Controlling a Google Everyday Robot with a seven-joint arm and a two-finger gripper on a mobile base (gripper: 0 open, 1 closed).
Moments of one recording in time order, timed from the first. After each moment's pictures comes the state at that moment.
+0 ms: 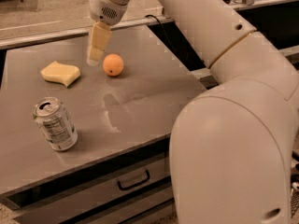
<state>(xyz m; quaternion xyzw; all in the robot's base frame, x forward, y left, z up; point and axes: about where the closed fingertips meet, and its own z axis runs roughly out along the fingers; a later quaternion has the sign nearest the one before) 0.667 0.149 0.965 -0.74 0.60 0.11 0.28</state>
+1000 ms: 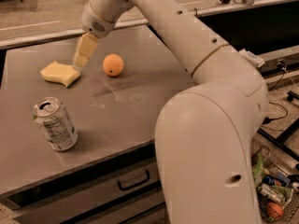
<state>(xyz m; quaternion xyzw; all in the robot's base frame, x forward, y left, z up) 0.701 0.197 0.926 -0.70 0.61 0.18 0.31</state>
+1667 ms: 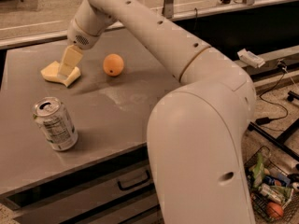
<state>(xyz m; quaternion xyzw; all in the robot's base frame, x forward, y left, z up) 0.707 0.246 0.892 -0.68 0.64 0.18 0.32</state>
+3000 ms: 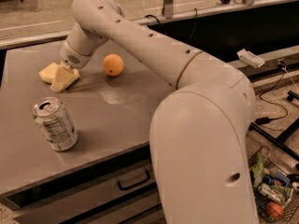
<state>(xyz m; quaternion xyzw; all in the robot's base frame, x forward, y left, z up) 0.678 0.273 0.840 -0.67 0.66 0.20 0.28</state>
